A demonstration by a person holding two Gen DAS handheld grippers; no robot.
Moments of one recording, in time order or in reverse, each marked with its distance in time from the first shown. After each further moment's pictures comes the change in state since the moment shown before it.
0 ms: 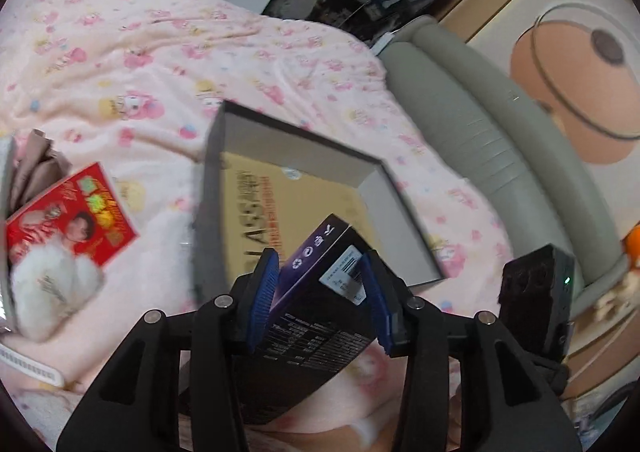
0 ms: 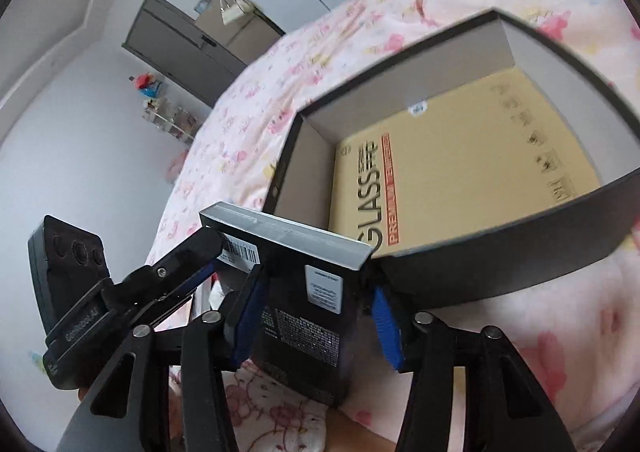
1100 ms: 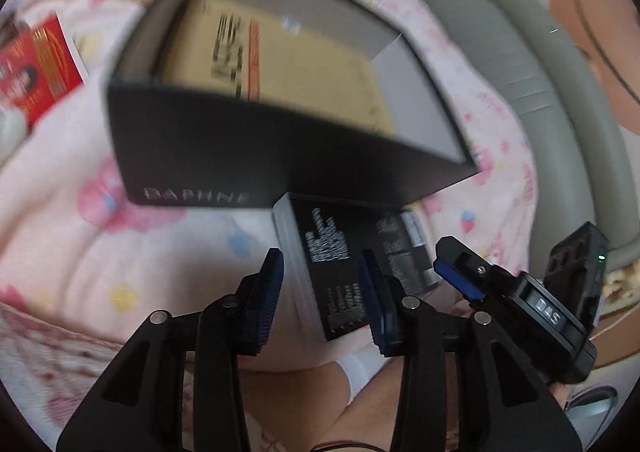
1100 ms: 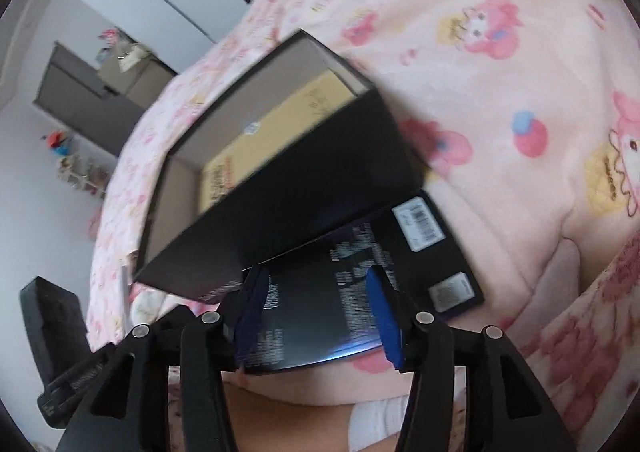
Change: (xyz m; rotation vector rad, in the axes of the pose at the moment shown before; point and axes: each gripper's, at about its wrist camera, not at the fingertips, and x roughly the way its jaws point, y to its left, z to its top) left arm 0.084 -0.004 -0.076 -0.077 0.384 0.124; right arm -0.081 -0.079 -0.033 0.233 -0.061 -0.324
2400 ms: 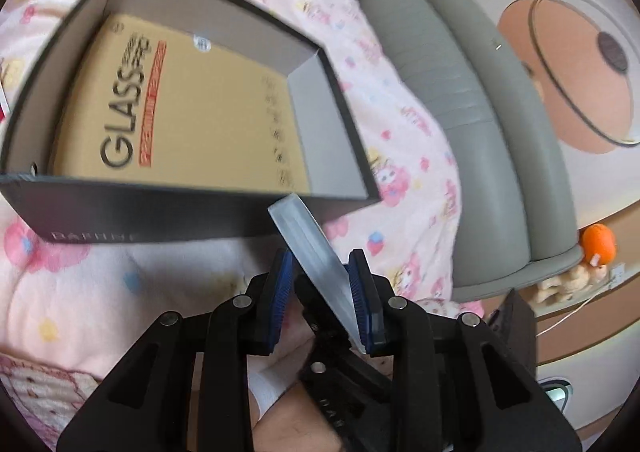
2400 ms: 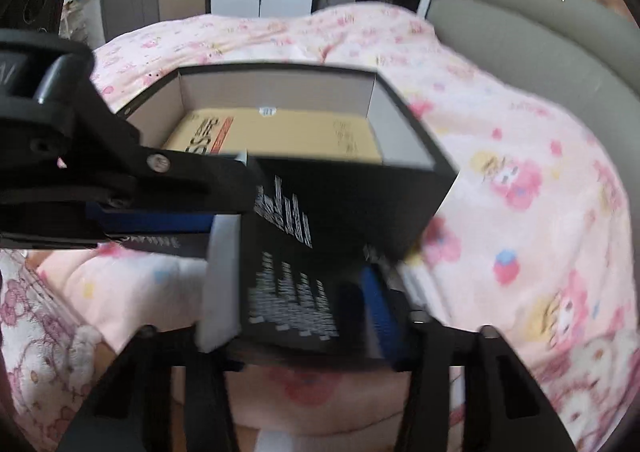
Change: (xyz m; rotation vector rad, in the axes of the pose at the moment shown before) left arm -0.024 -0.039 0.025 -0.003 -0.050 -0.308; right arm 0.019 0.077 -0.022 -0.623 -0.184 -0.391
